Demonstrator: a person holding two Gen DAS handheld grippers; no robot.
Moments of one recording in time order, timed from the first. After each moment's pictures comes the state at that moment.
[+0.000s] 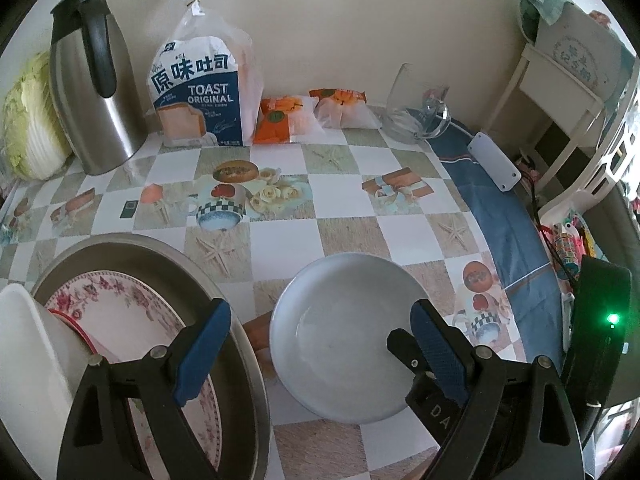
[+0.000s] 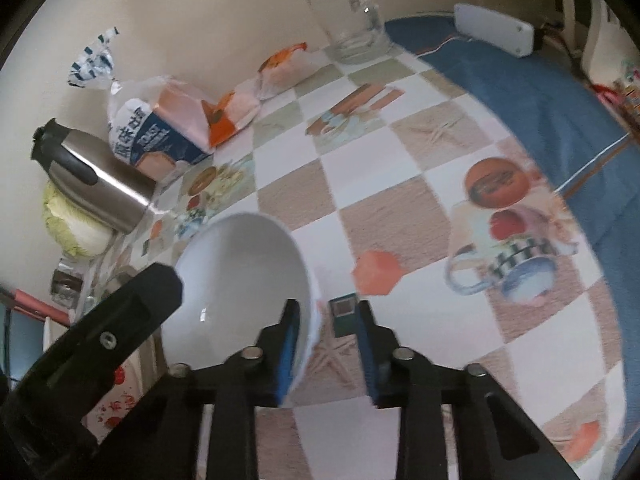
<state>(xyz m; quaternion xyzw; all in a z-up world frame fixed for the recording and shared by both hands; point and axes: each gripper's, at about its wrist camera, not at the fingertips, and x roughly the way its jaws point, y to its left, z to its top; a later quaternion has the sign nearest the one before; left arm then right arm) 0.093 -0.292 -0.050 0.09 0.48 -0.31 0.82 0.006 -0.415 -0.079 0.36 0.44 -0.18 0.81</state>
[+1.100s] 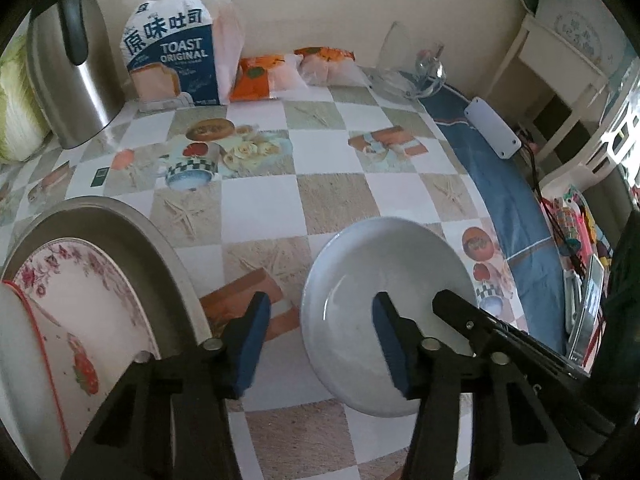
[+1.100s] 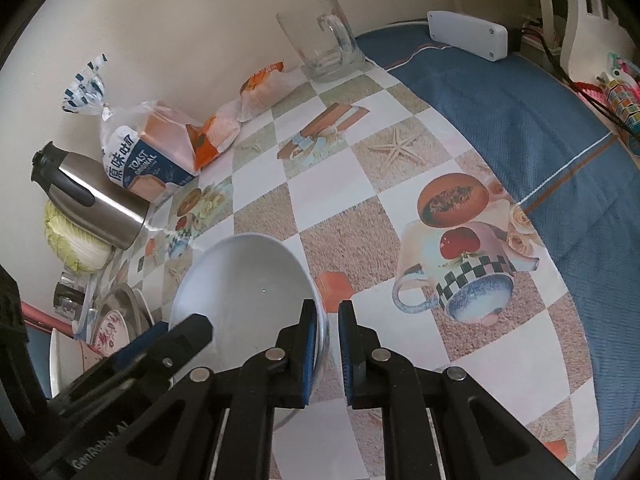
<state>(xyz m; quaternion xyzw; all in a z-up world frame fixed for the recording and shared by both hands) 0.082 -0.308 -0.082 0.11 0.52 -0.32 0.78 -0.016 -0.443 -0.073 0.36 0.43 -0.20 0.81</state>
